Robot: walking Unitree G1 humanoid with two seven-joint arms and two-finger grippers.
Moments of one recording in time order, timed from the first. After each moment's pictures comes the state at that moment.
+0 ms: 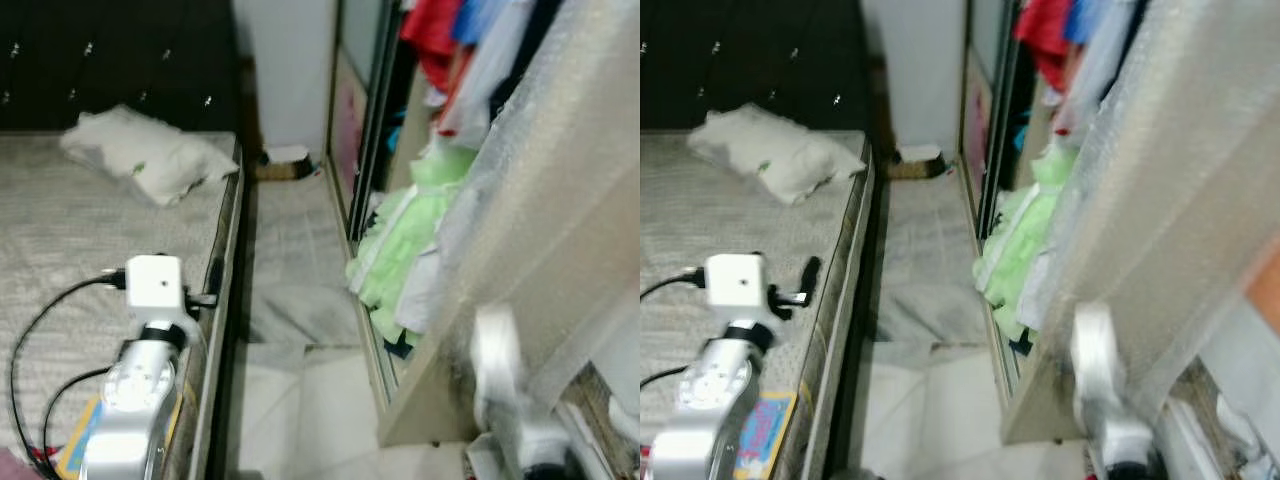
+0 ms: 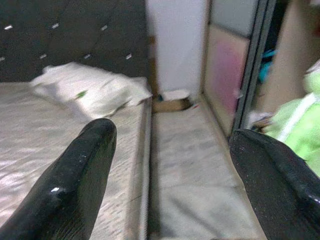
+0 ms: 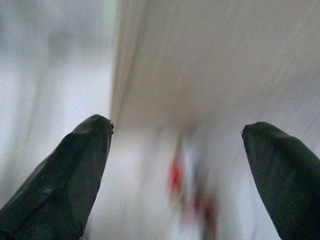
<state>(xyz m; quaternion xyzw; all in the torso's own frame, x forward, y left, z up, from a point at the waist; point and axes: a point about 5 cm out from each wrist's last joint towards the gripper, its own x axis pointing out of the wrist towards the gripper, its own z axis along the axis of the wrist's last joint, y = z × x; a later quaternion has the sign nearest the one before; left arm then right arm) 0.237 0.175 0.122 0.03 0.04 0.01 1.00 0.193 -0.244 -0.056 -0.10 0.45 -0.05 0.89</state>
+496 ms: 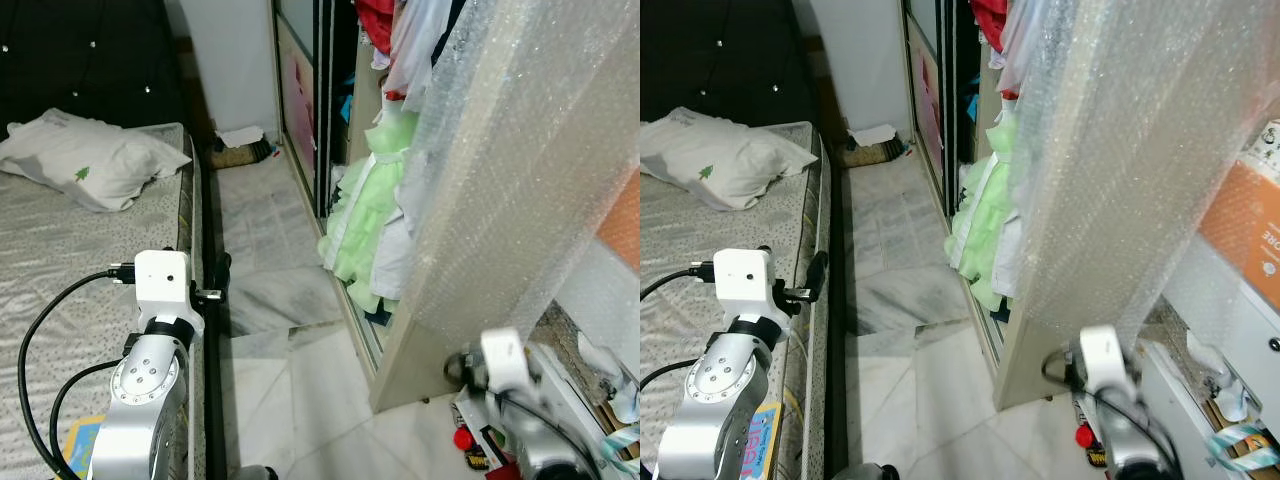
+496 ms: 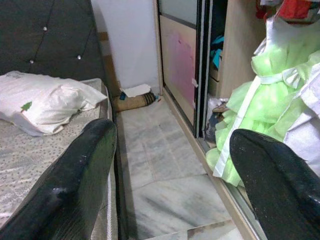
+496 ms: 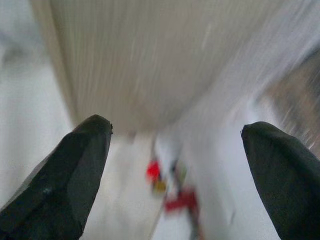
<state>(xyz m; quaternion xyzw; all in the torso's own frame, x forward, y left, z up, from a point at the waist) 0.242 0.168 0.125 0.03 0.04 -0.01 1.00 0.214 -0.258 -0.041 -0.14 0.36 -0.07 0.92</state>
